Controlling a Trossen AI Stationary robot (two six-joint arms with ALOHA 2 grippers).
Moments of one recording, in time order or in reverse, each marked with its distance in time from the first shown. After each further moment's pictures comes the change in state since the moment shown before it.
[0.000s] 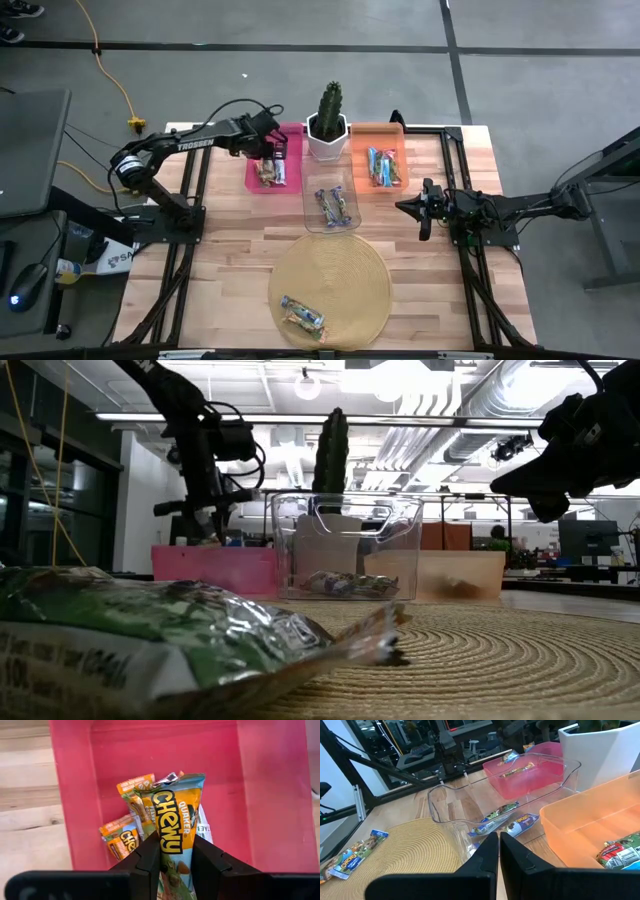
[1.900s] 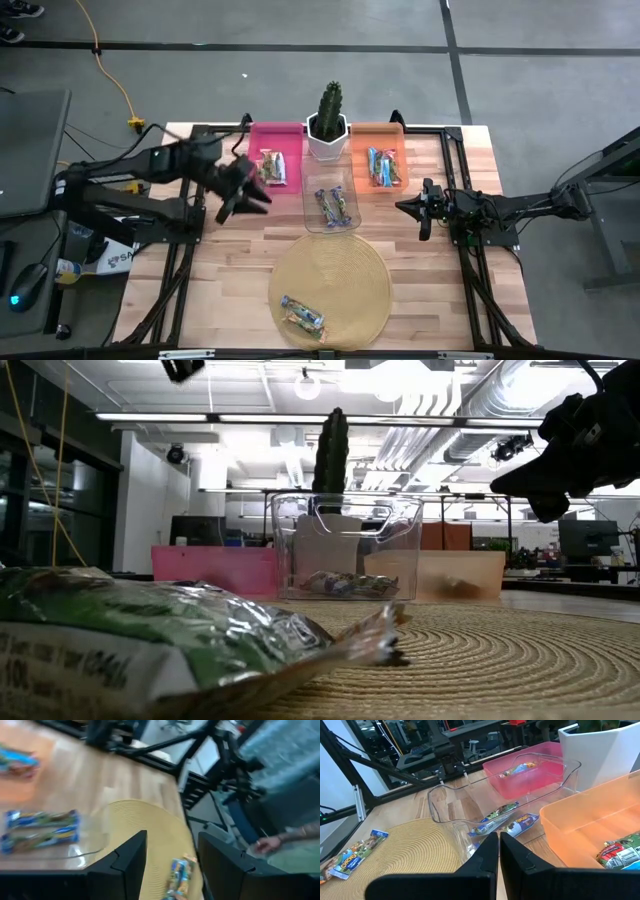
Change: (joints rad) left arm -0.553 -0.636 0.000 0.120 0.578 0.420; right arm 0.000 0.000 0.000 0.000 0.000 -0.001
